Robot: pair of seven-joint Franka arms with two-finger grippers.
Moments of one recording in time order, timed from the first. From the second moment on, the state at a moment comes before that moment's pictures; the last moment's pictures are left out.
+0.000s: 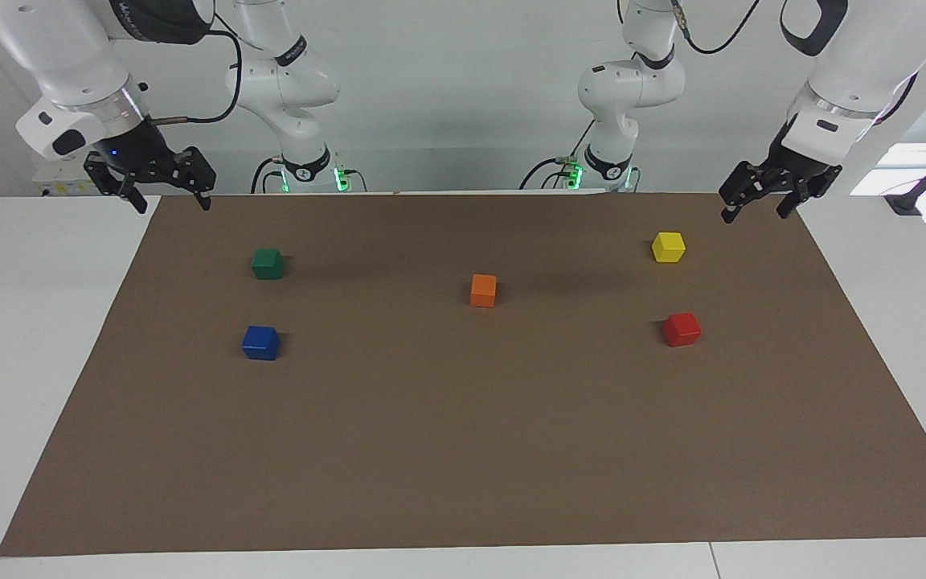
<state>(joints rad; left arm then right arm) 0.07 -0.03 -0.11 -1.59 -0.02 1.57 -0.06 0.07 -0.07 -0.14 -1.65 -0.02 1.52 -0.11</state>
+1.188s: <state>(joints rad) 0.09 0.11 -0.09 -2.03 -0.02 2.19 -0.06 0.06 -0.07 -0.14 -1.67 0.04 1.53 -0.13</state>
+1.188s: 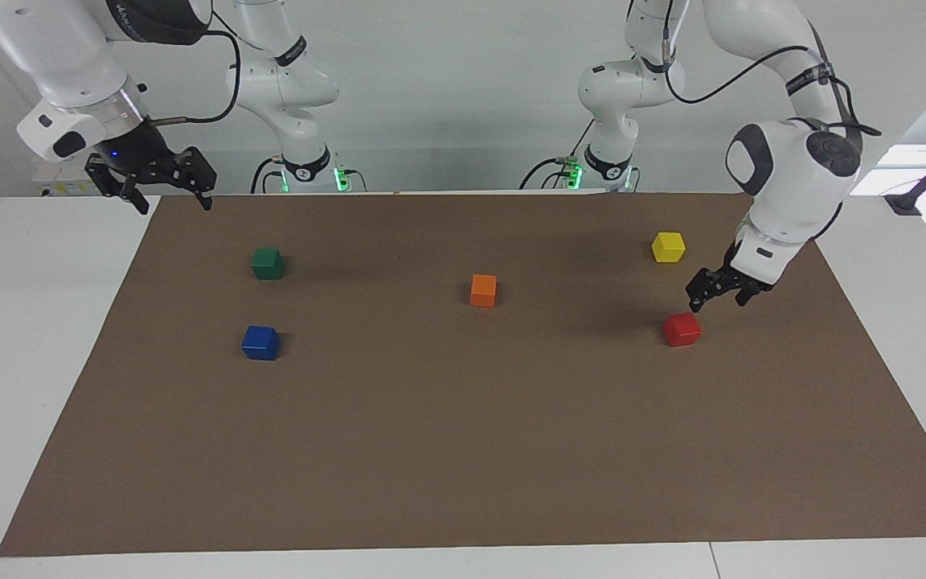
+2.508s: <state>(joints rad) 0.07 0.20 -0.11 -1.78 -0.06 1.92 -0.34 0.00 0.05 -0.13 -2.12 1.29 1.63 -0.60</state>
